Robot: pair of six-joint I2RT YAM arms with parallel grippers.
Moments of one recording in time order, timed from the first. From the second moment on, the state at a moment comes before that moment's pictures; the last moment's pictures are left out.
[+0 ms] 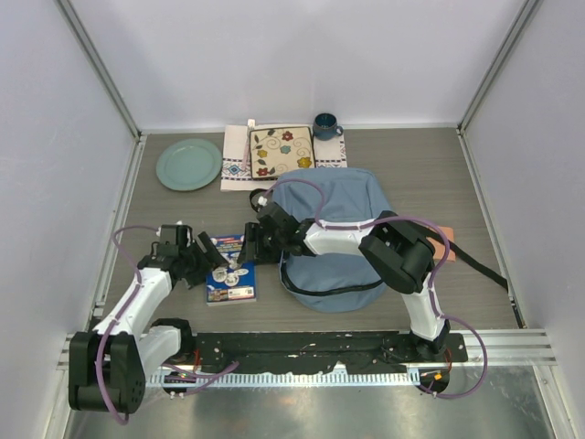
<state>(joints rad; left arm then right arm) -0.06 1.01 0.45 -0.47 0.18 -0.68 0.96 2.04 1.29 -0.02 -0.23 0.90</state>
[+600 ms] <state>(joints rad) -0.06 0.88 0.42 -0.37 0.36 -0.71 0.92 2.04 1.29 -0.02 -0.21 0.89</state>
